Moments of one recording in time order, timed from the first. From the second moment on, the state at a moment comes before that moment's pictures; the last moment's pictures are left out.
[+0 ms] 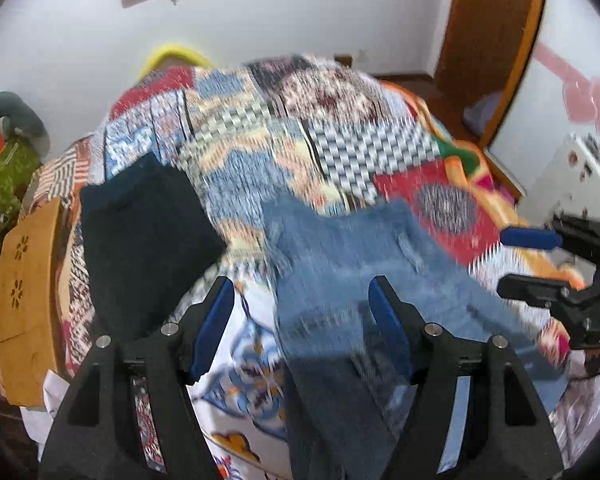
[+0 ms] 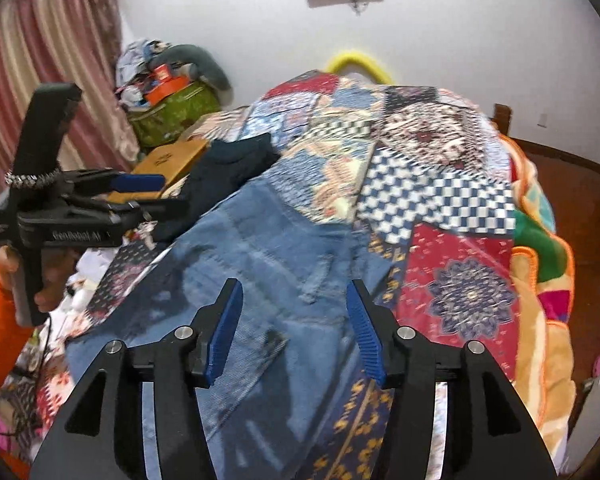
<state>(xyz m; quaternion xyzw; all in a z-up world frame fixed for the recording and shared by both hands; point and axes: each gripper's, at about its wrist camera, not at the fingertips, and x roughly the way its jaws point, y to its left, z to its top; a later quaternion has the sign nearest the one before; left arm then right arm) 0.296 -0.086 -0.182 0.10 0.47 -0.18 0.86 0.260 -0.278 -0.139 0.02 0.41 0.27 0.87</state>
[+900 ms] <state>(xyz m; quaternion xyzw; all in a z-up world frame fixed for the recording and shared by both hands) 0.174 -0.033 -0.210 0.08 0.51 -0.19 0.83 0.183 -0.271 -0.193 0.02 0.47 0.26 0.84</state>
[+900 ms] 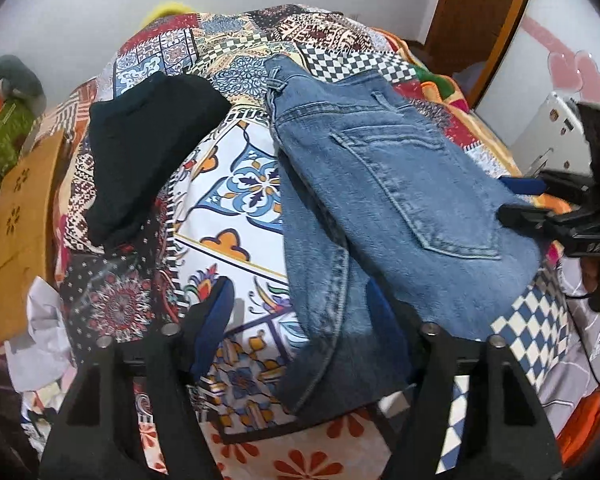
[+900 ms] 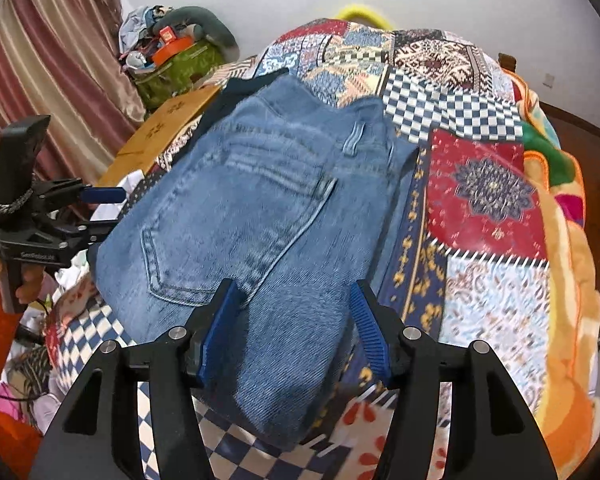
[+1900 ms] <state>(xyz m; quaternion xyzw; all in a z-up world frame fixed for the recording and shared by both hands) 0.228 -0.042 -0.177 0.02 0.47 -0.19 0.86 0.199 -0.291 -0.181 0.04 0.46 0.23 0.86</state>
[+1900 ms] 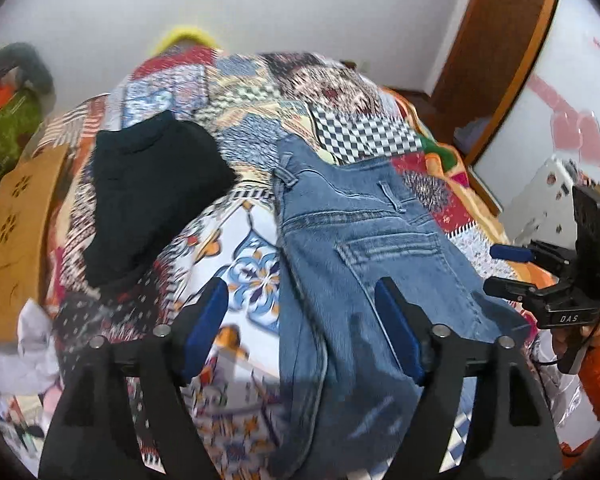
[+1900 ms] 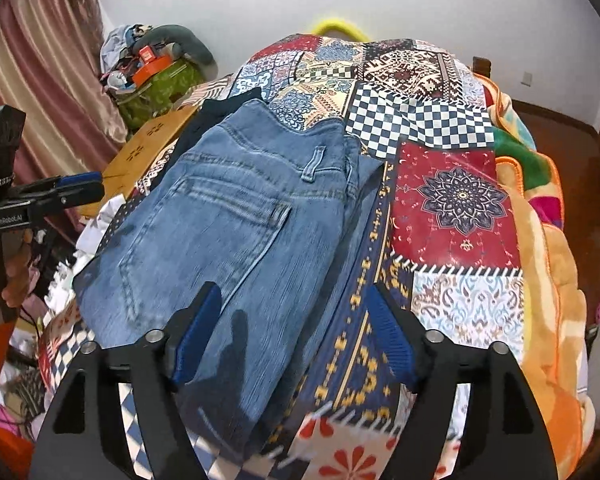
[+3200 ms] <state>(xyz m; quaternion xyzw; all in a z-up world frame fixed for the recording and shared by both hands) 0.300 -0.078 -0.236 -0.03 0.55 -0.26 0.80 0.272 -0.284 -0.212 0.13 0.48 0.31 0.81</state>
